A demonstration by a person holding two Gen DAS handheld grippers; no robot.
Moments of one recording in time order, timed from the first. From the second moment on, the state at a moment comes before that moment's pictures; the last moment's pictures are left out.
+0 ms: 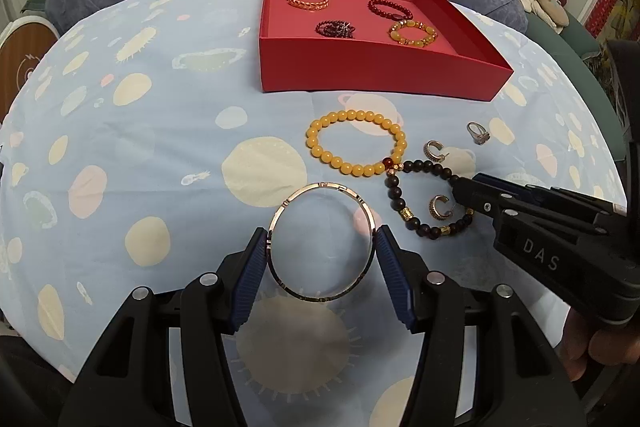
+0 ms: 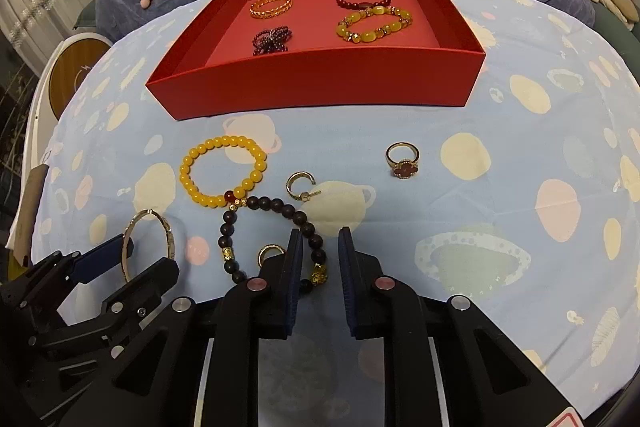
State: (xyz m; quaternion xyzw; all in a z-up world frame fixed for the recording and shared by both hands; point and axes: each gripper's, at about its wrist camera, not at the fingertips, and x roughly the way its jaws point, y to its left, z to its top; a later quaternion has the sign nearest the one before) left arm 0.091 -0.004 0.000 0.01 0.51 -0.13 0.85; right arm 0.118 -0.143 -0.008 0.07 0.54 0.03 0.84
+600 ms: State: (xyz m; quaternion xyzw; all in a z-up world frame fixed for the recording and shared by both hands) left arm 0.091 0.002 0.014 0.00 0.51 -0.12 0.85; right arm 0.106 -0.147 0.025 0.06 0.51 0.04 0.86
